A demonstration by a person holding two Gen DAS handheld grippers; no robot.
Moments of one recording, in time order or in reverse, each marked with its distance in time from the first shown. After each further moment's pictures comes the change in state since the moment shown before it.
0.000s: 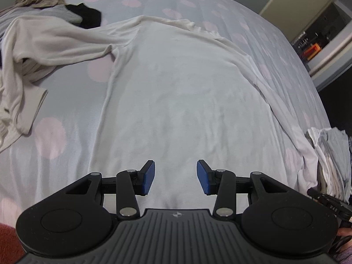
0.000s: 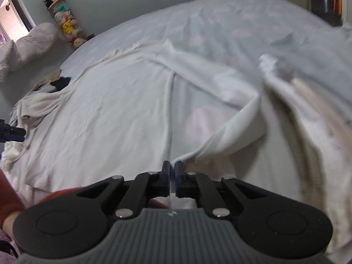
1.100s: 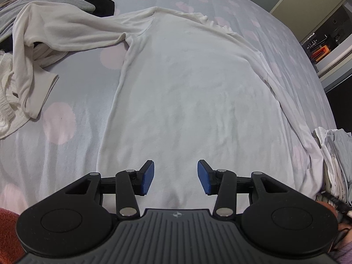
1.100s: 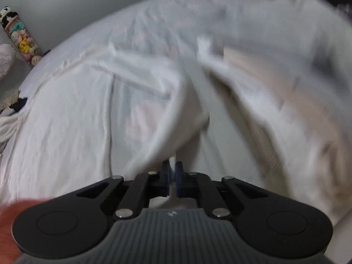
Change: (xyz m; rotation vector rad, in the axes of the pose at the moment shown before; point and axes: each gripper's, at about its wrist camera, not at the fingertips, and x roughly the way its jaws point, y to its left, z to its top) left arm 0.004 0.007 -0.008 -0.029 0.037 0.023; right arm -0.001 -0.046 0.004 0.134 -0.059 -0.216
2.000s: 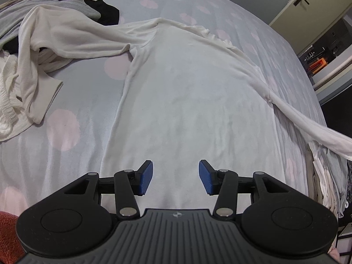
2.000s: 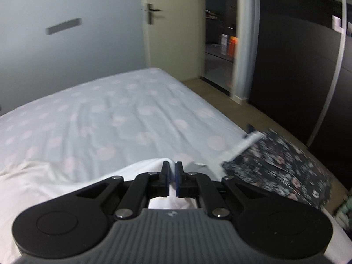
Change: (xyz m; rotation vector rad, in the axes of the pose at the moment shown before) left arm -0.014 0.009 0.009 -0.035 -0.046 -0.028; right arm -0.118 -0.087 0.202 0.072 -0.297 -0.374
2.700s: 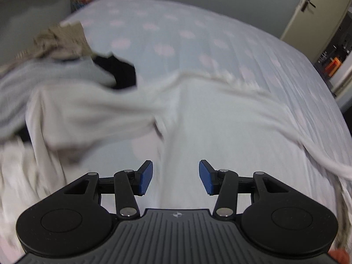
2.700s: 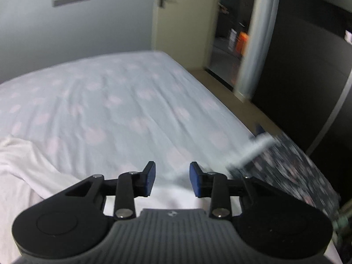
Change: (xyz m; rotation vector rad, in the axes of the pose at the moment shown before) left arm 0.008 0.024 0.134 0.097 -0.152 0.156; right arm 0.061 0.040 -0.001 -0.174 0.030 0.040
